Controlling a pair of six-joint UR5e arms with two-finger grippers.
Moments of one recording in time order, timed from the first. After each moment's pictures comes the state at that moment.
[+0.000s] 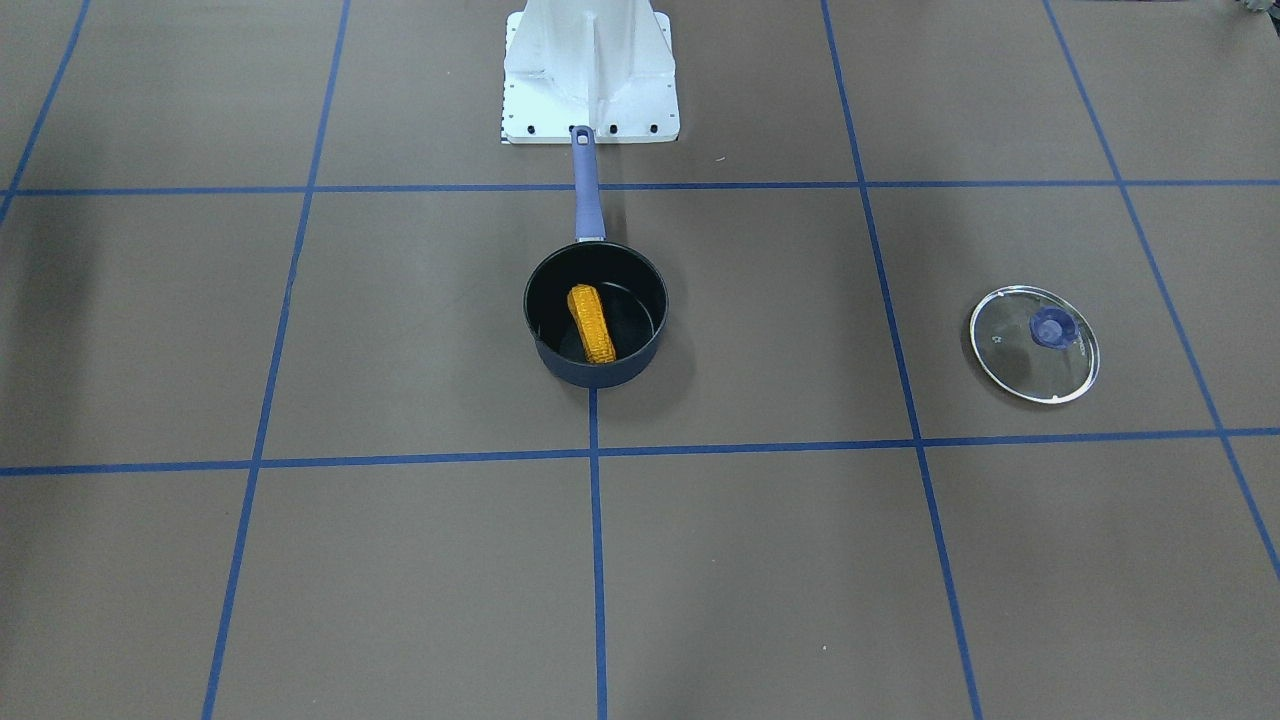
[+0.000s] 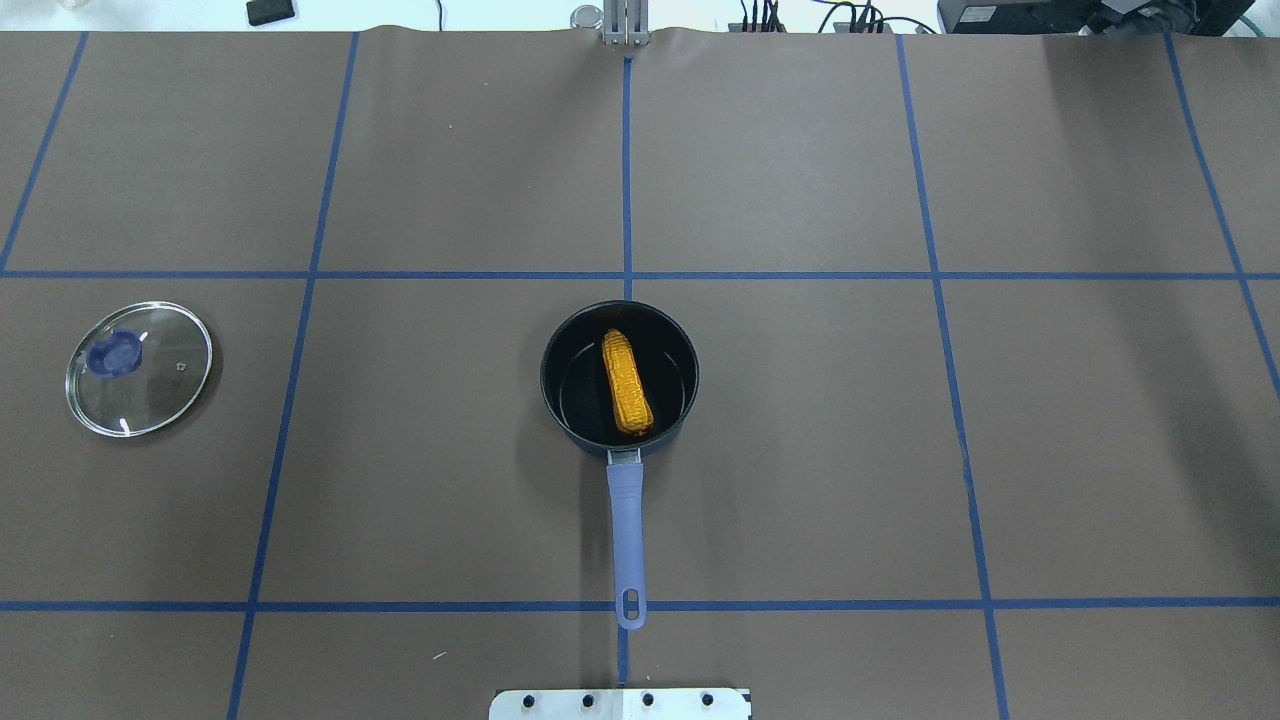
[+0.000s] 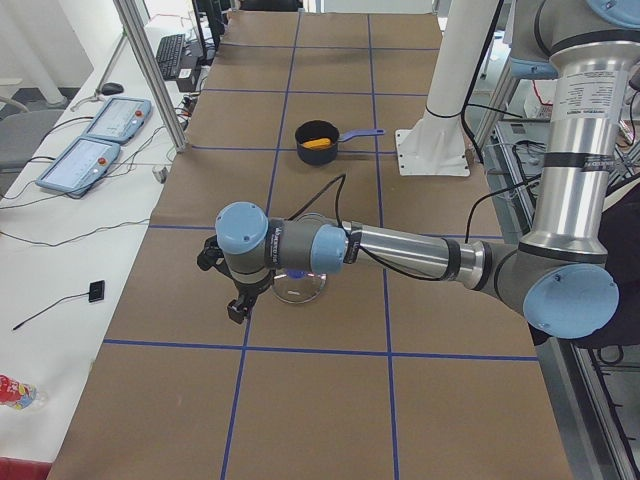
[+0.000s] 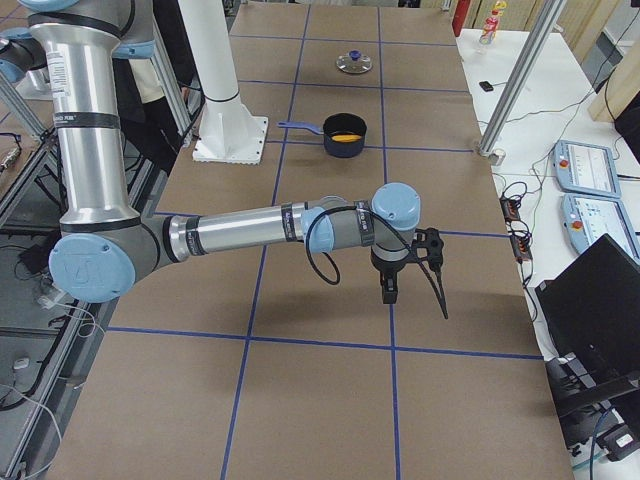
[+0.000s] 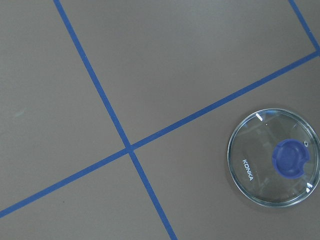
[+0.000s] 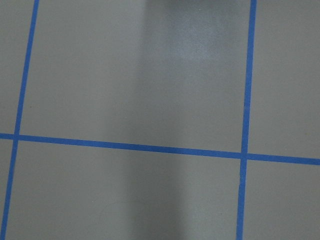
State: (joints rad) left arm -1.60 -1.63 -1.67 -1.52 -2.46 0.42; right arm 1.53 -1.51 1.69 -1.55 2.41 0.13
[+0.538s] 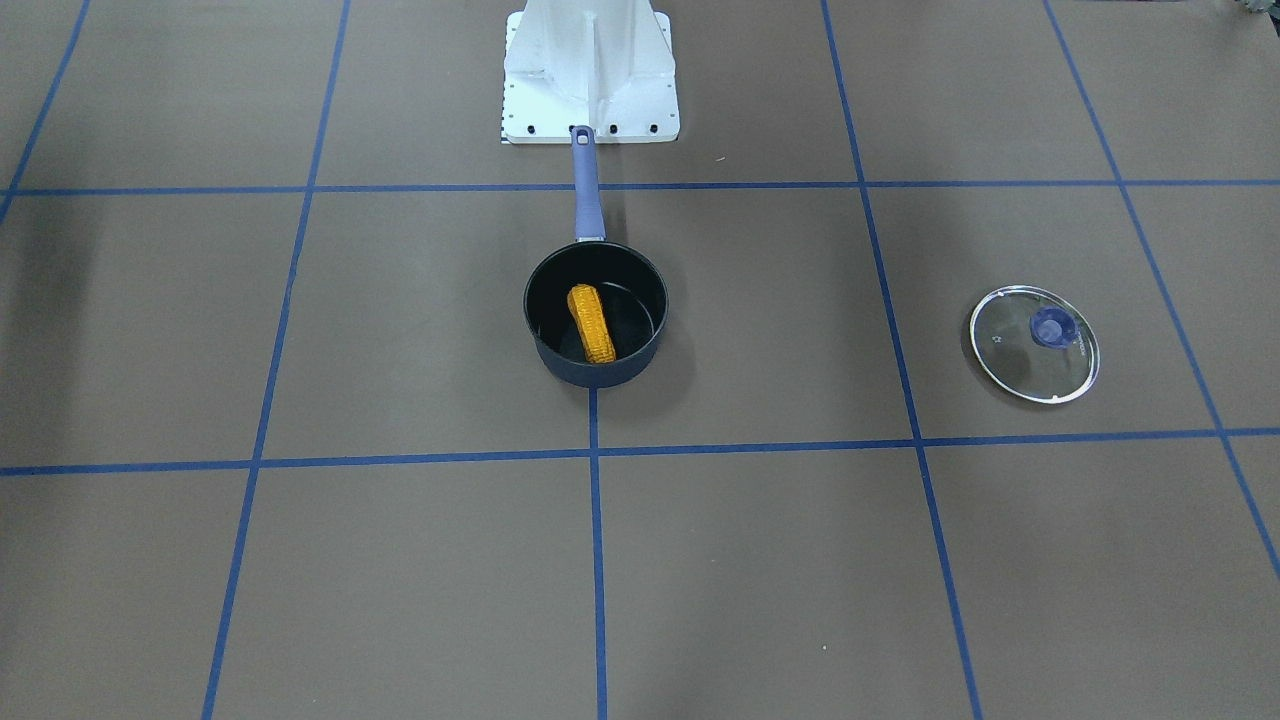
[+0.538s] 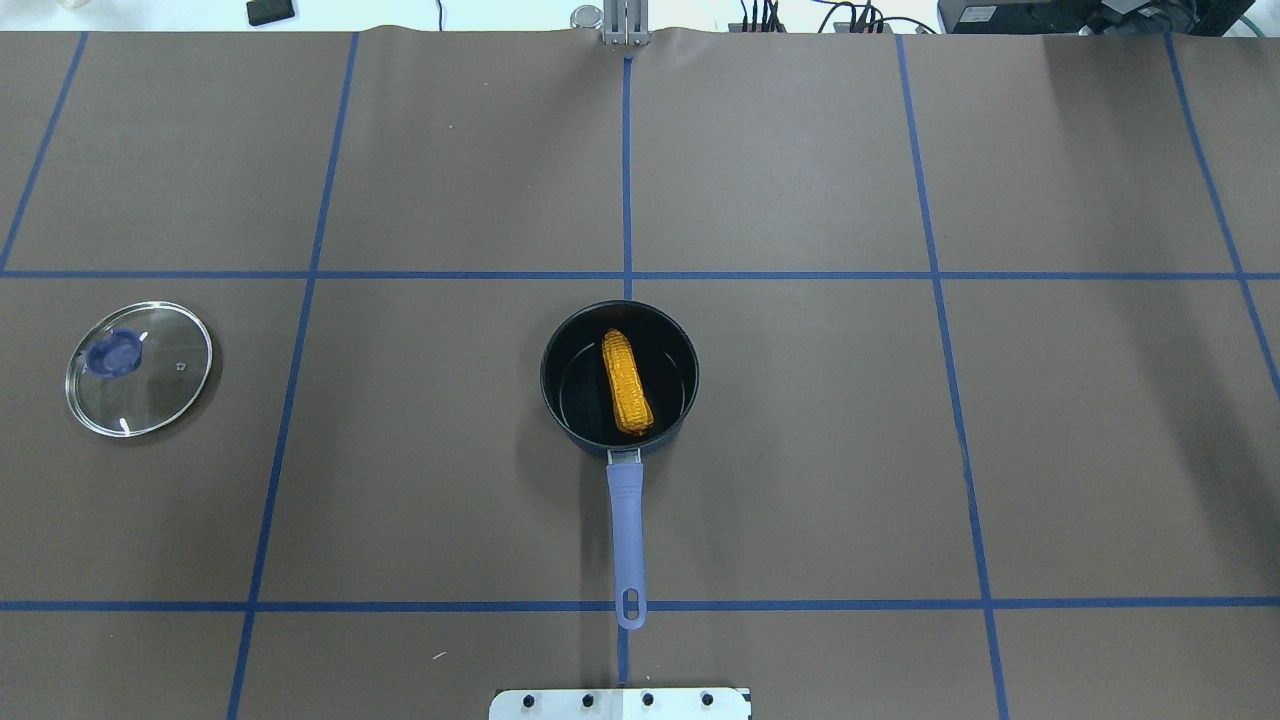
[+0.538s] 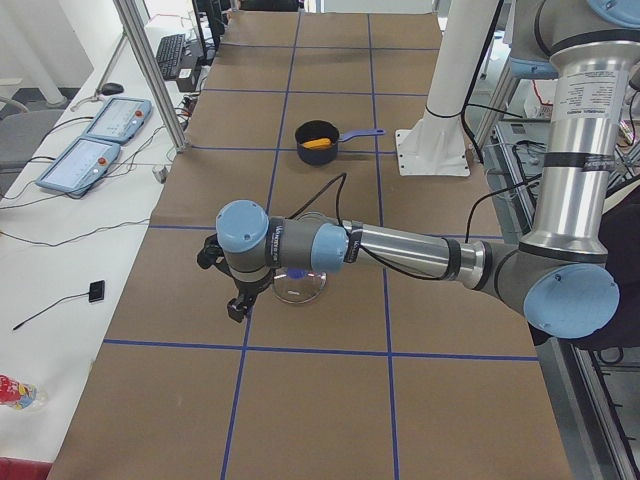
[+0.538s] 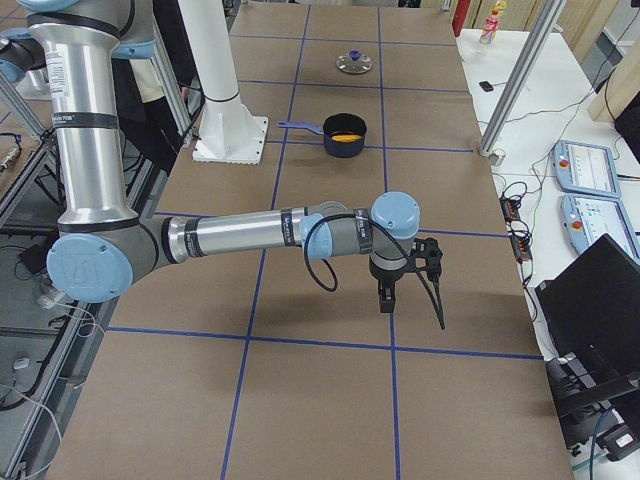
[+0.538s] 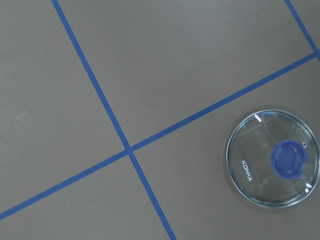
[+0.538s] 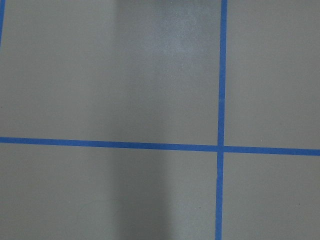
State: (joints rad) left arm -1.60 -1.63 -1.67 -1.52 -2.46 0.42; right arm 1.53 -1.51 1.66 -1.56 2.40 0.13
